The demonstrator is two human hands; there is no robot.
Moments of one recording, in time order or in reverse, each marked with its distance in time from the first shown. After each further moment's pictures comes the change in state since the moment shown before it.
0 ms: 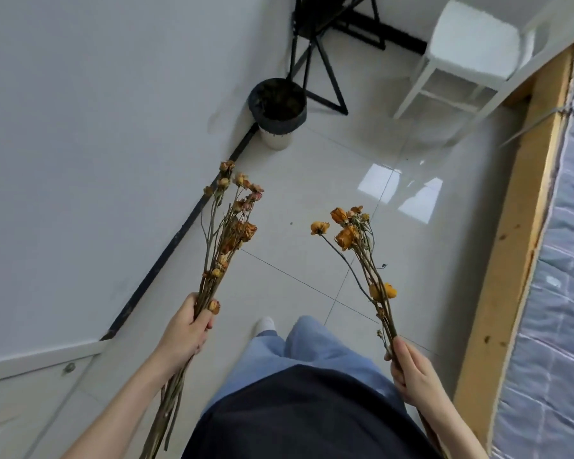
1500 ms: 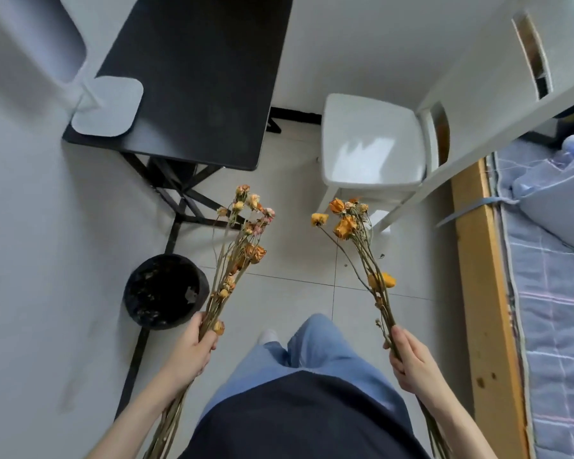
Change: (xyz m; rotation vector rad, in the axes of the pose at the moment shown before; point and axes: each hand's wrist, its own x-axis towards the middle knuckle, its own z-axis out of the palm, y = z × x) left_hand 0.545 0.563 0.241 0.296 -0.264 0.053; right_hand 0.519 -0.419 -0.305 0.277 0.208 0.088
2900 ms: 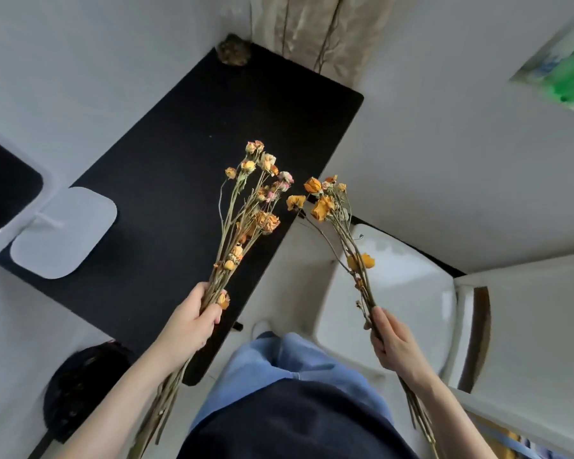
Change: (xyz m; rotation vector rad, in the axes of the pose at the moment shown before) left_hand 0.317 0.335 -0.024 -0.226 0.205 0.061; right_hand 0.392 -0.404 -0.046 -0.185 -0.303 -0.187
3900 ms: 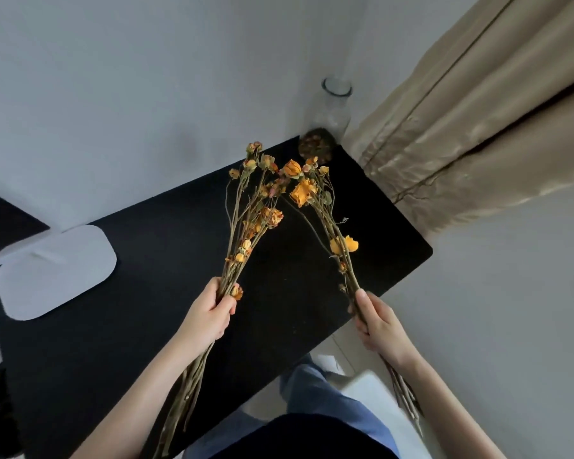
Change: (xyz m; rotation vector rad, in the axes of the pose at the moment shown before) left_hand 0.189 0.129 -0.010 -0.381 0.400 -0.043; right_hand 0.257 -0.267 0.016 -0.395 -0.422 -0.227
